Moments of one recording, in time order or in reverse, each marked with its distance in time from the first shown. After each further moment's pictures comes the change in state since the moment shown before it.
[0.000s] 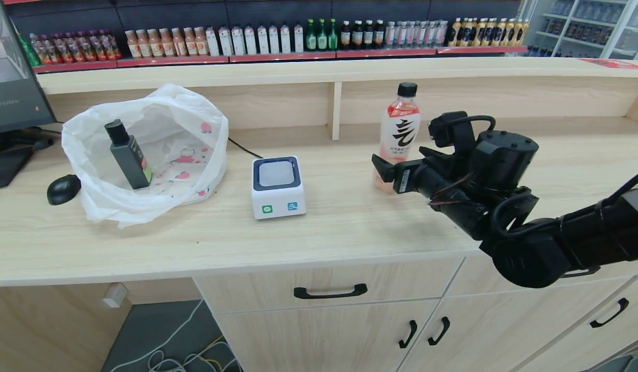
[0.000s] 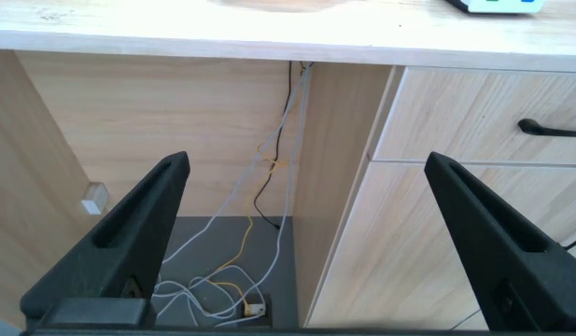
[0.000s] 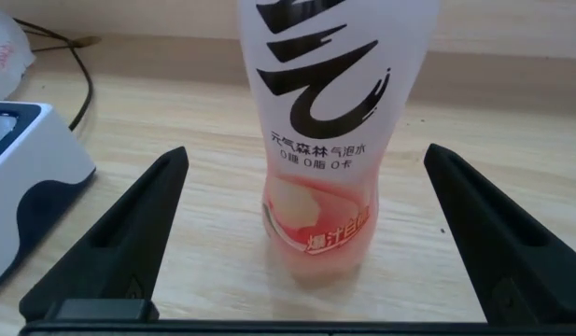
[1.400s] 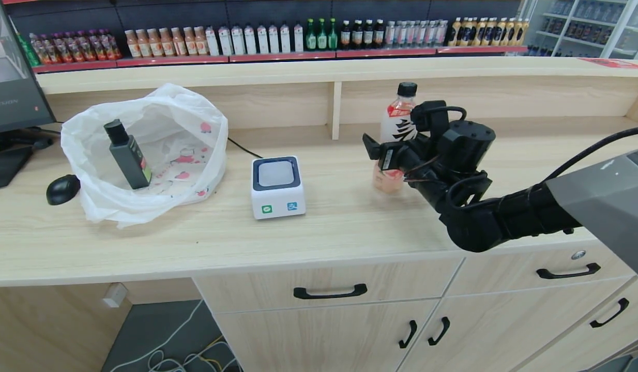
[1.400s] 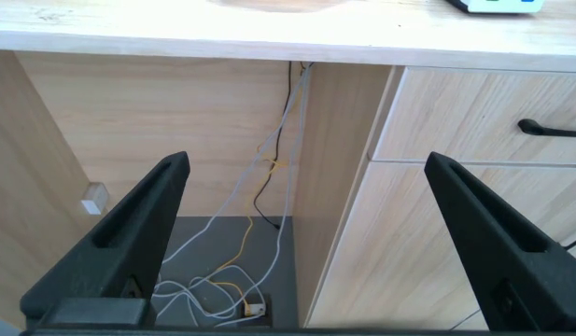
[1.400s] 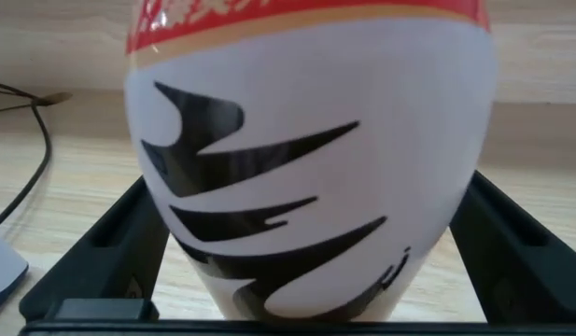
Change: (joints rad) left arm 0.000 0.000 0.000 0.000 0.000 0.000; right arm -0.037 0.209 -0.327 -0.001 0.006 0.002
